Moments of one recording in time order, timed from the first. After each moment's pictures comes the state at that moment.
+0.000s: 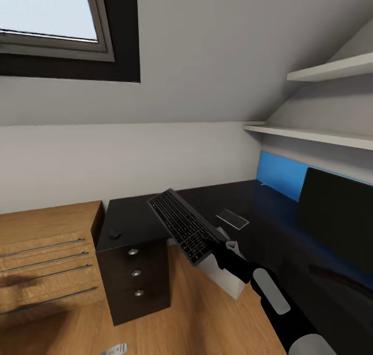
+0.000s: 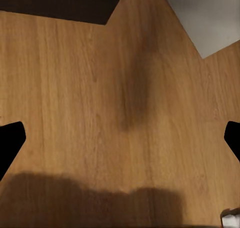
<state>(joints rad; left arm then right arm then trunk) -0.28 0.11 -0.56 -0.32 0.95 -0.09 -0.19 -0.48 -0.03 0.17 -0.97 -1.24 0.55 0.25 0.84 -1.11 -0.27</state>
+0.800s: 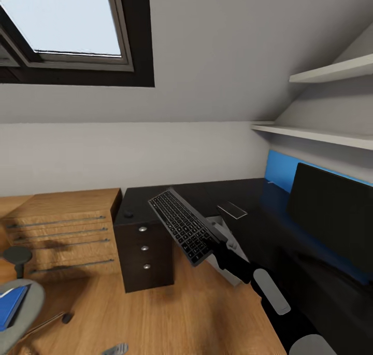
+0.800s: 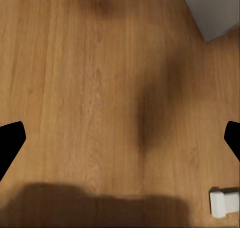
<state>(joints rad) -0.28 0.11 -0.56 -0.32 0.95 -0.09 -0.19 -0.47 -0.03 0.17 -0.97 -1.23 0.54 0.26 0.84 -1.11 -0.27</state>
